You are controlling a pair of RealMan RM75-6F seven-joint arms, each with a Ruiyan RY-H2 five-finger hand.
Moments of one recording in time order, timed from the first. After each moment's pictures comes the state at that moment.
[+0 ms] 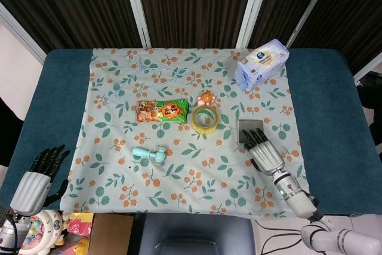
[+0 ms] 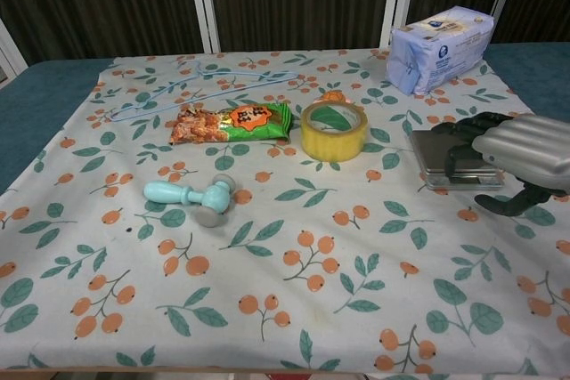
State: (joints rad) left arm -0.16 -1.21 0.04 -1.47 1.70 1.53 -0.08; right arm 0.50 -1.52 0.07 -1.29 -1.42 0.99 -0.45
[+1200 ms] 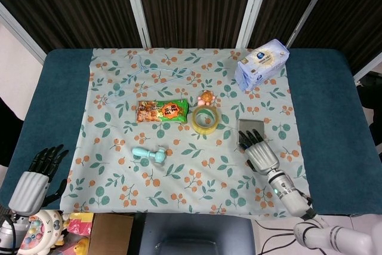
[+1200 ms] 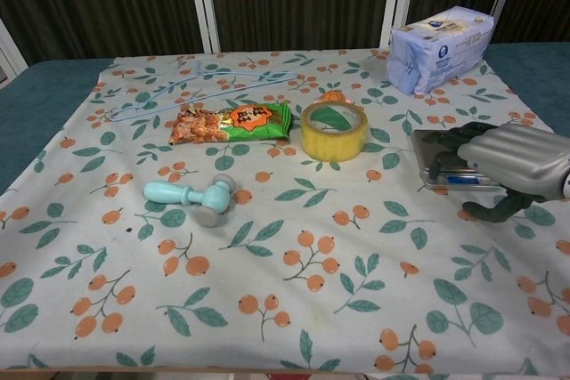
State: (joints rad) left arm -0.16 -1.20 0.04 -1.47 1.70 1.54 -0.10; right arm 0.53 -1.55 0.06 -1.30 -1.34 0.98 -0.49
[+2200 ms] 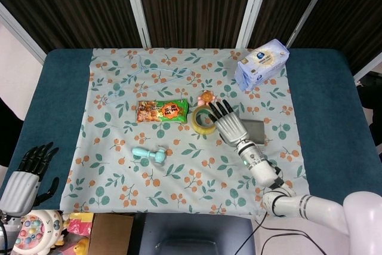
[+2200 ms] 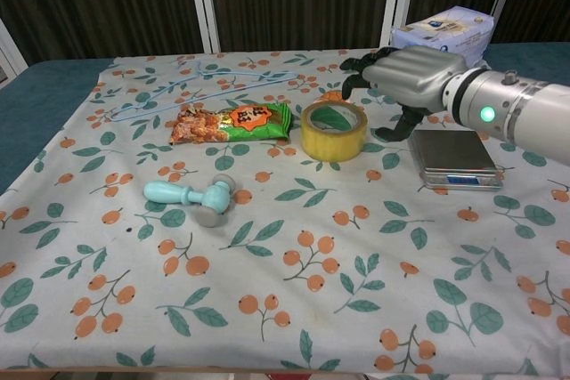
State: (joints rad) left arm -0.14 -1.18 0.03 -1.48 1.69 1.57 -0.11; right arm 0.81 -1.63 0.22 -1.27 -1.13 0.87 -0.69
